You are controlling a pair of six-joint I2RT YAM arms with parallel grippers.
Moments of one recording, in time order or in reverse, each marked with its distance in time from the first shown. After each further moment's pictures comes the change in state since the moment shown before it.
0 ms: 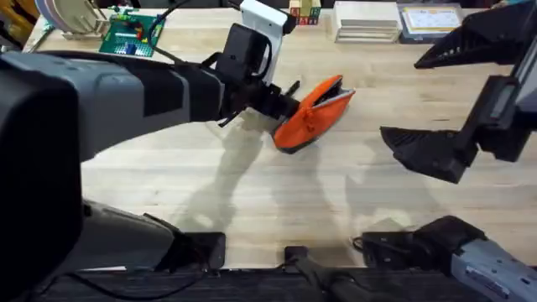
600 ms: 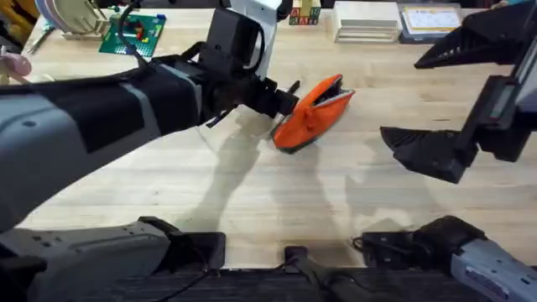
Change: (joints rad) left arm 0.000 -0.183 0.000 -0.153 0.000 0.000; right arm 0.000 0.000 0.000 0.000 0.000 0.000
